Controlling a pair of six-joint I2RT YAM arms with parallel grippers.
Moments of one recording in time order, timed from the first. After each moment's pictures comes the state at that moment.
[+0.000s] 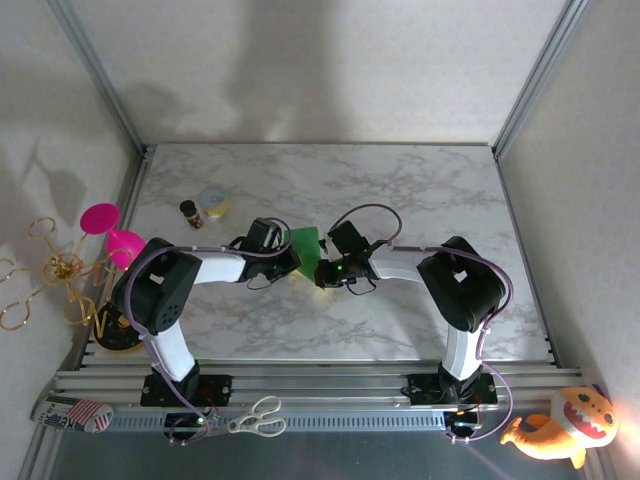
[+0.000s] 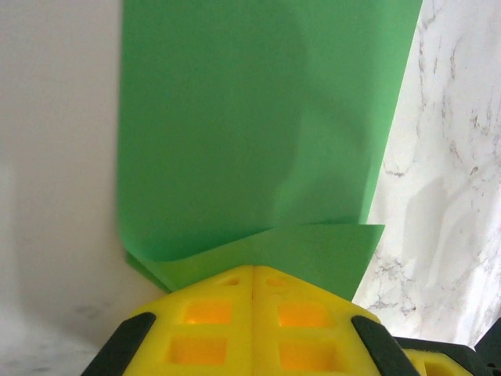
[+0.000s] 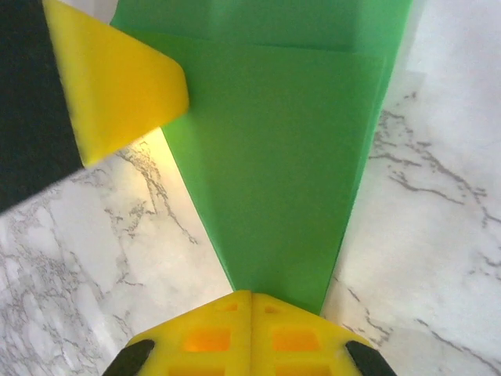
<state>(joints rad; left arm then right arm) -0.44 1.78 0.80 0.08 0.33 -0.94 0.73 1.85 0.98 -0.17 -0.38 0.52</state>
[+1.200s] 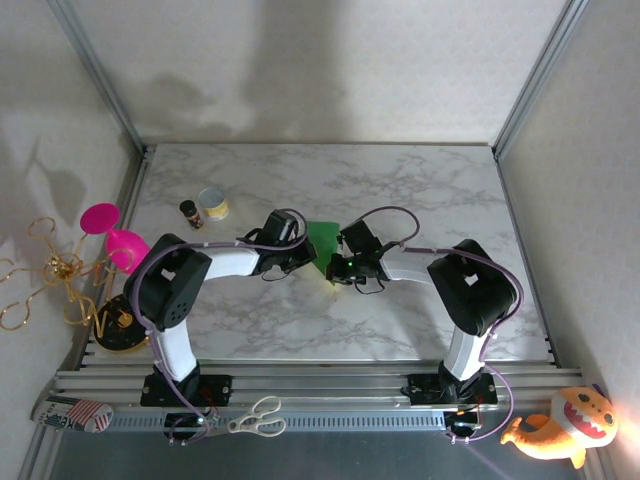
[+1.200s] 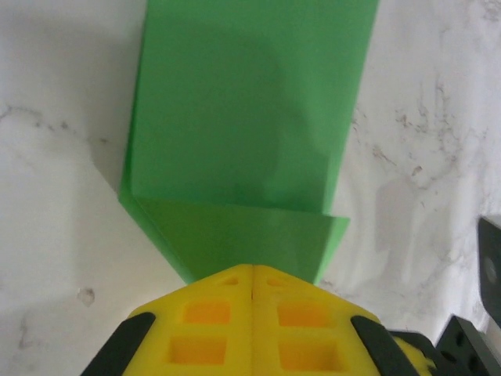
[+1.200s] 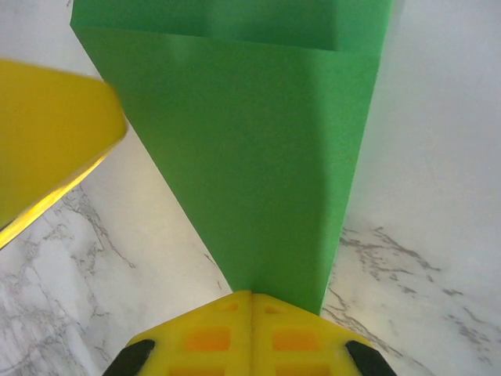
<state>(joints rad) -0.54 1.85 0.94 0.07 0.29 -0.95 0.67 1.79 0.90 -0.13 -0.33 0.69</state>
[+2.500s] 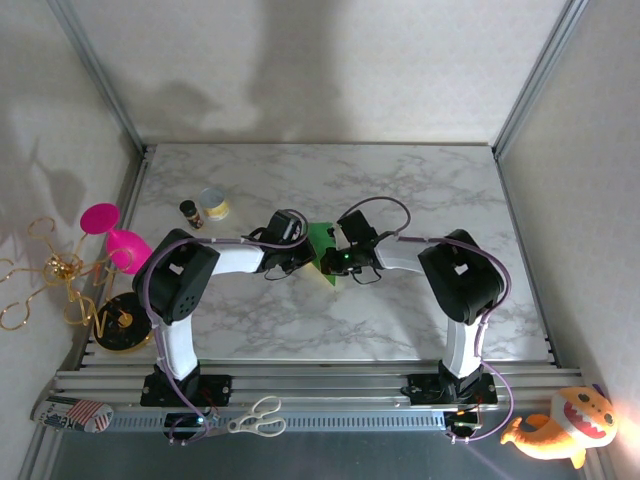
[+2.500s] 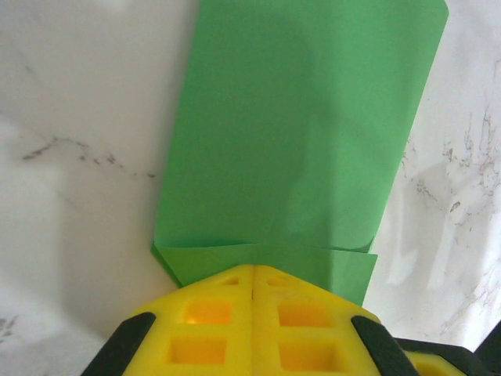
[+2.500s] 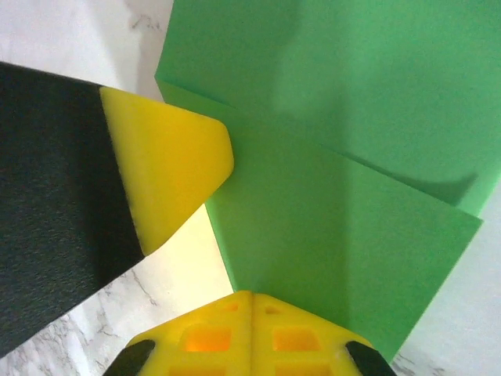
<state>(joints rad) -0.54 1.90 0.97 0.04 0.24 -1.00 0.64 1.89 1.02 -0.15 -0.43 0.49</state>
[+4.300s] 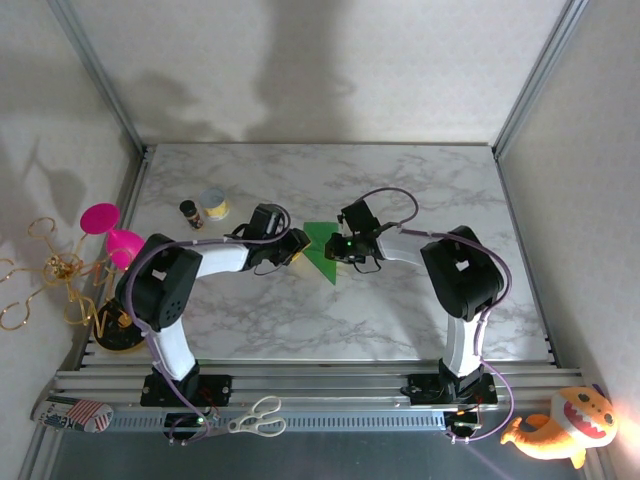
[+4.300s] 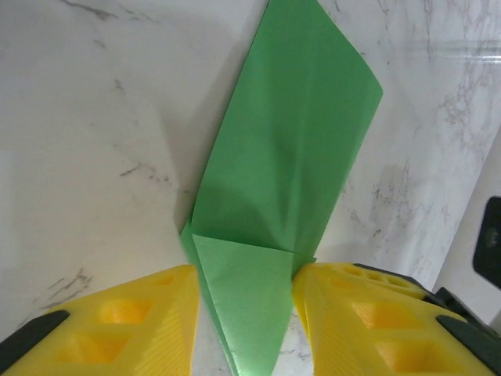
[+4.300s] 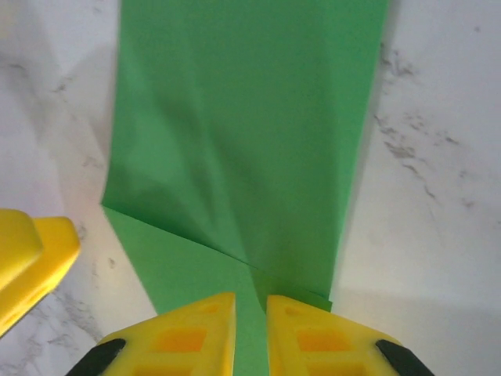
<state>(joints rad) -0.46 1.81 0.92 0.08 0.33 -1.15 0.59 1.91 1.10 -0.19 -0.30 0.62</state>
